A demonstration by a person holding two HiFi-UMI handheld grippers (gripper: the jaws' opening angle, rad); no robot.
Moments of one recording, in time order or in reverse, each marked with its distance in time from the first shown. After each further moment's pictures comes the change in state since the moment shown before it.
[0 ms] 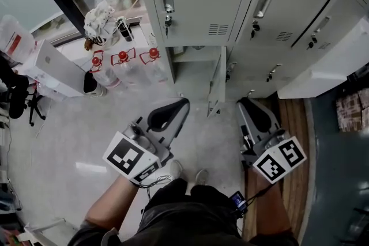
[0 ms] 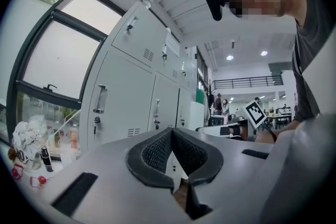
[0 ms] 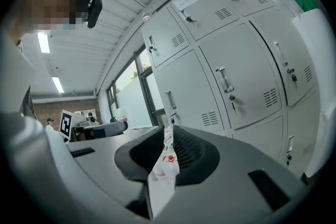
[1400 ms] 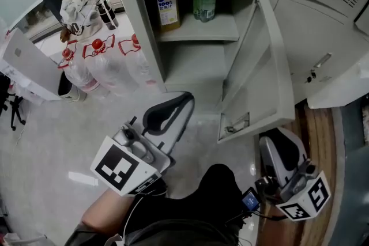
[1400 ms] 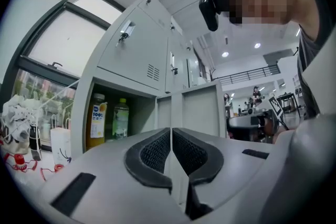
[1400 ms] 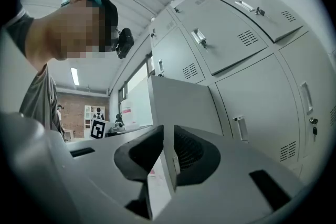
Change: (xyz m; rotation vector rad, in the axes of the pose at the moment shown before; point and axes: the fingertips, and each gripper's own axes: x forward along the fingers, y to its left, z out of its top) left arm 0.085 0.078 0.135 0.081 -0.069 -0.008; right arm 0.022 -0.002 0.158 -0.089 -0.143 0.090
